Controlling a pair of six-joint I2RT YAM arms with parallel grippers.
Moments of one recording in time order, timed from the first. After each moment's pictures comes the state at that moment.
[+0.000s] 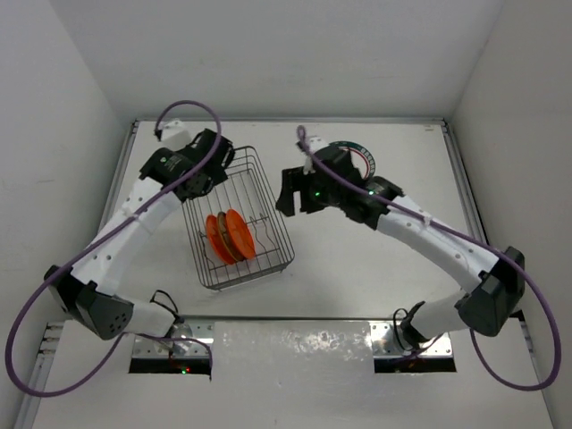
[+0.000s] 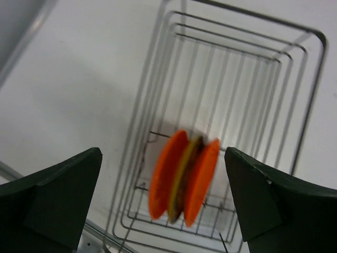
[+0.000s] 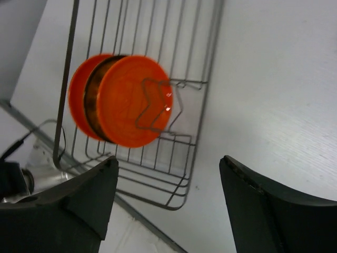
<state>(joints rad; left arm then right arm) -0.53 1.39 1.57 -1.25 -0.72 -0.93 0.73 1.41 1.27 -0.49 -0.03 0.45</state>
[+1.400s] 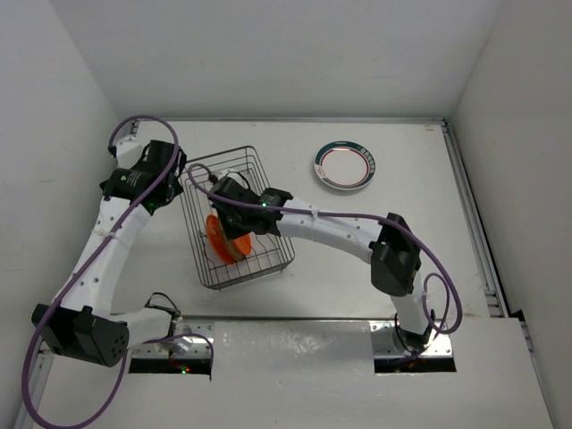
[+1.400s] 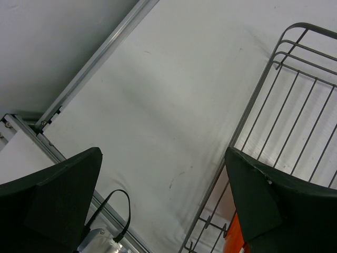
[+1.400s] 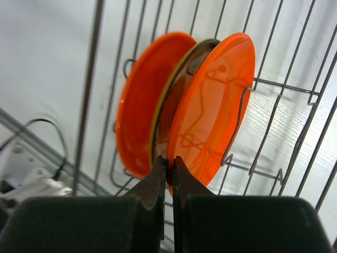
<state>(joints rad) -0.18 1.19 1.31 -1.16 -0.75 -0.71 1.09 2.03 1.78 -0.61 0.20 0.53</state>
